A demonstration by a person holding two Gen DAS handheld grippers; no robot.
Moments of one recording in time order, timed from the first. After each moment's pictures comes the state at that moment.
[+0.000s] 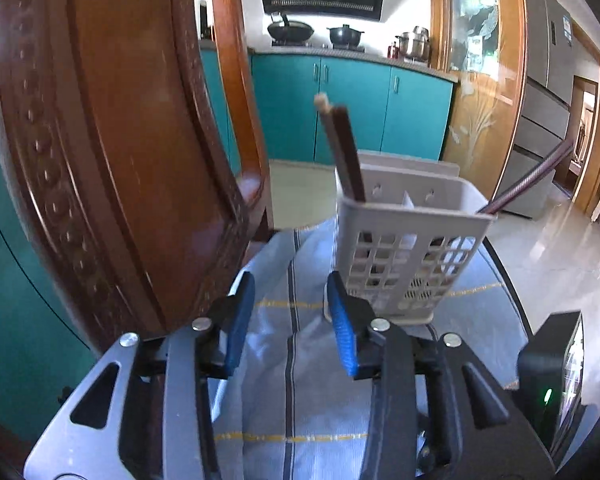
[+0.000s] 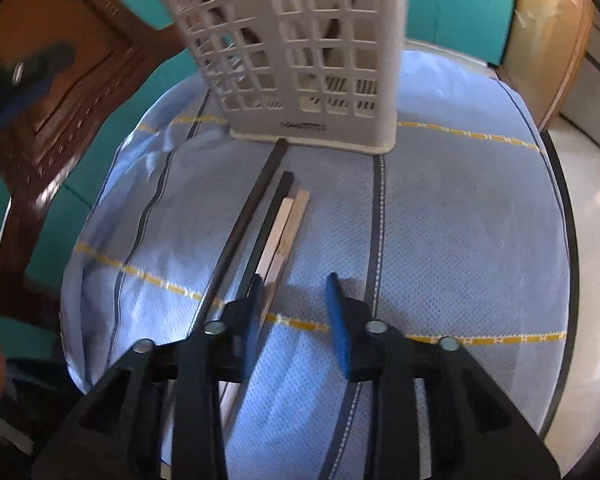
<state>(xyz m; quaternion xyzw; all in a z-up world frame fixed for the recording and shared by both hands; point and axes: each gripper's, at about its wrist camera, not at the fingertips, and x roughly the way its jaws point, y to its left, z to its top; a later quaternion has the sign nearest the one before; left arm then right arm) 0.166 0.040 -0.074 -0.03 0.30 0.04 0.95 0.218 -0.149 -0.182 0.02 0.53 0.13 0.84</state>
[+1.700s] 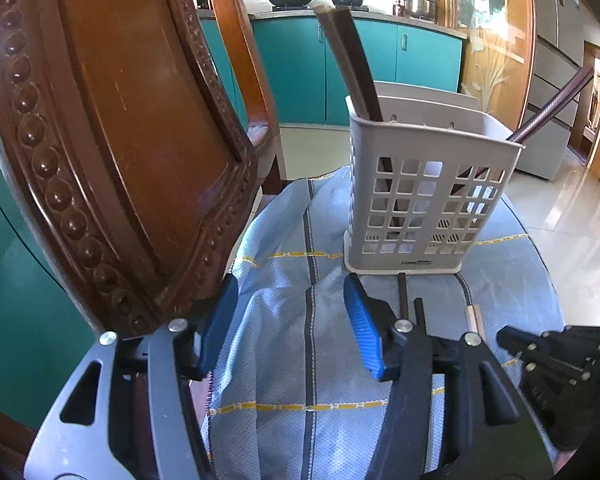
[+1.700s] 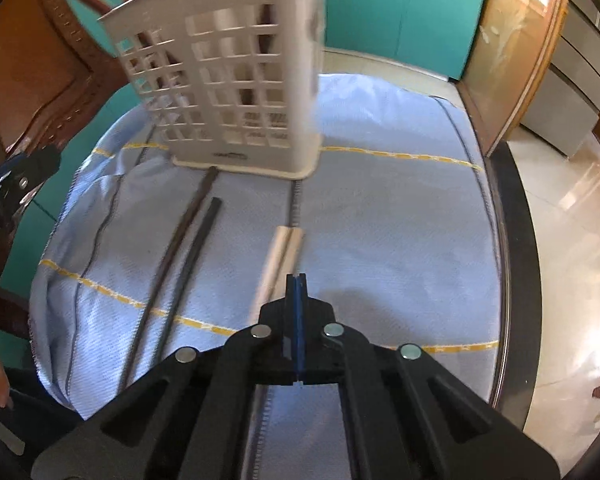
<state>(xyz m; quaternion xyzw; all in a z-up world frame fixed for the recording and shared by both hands) 0.180 0.040 -0.106 0.01 0.36 0.06 0.93 0.217 -0.181 -0.163 -0.02 0.51 0.06 0.86</state>
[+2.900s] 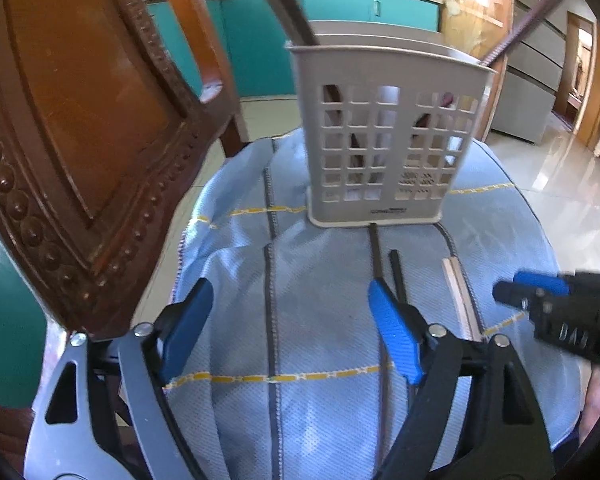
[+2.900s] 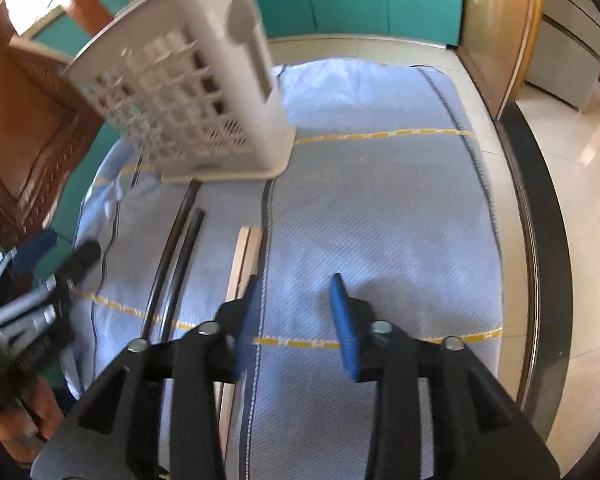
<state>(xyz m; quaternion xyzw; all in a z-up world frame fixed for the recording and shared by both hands) 0.177 0.012 -0.133 0.04 0.41 0.01 0.91 0.217 -0.216 -0.157 0.07 0.53 0.07 0.84</state>
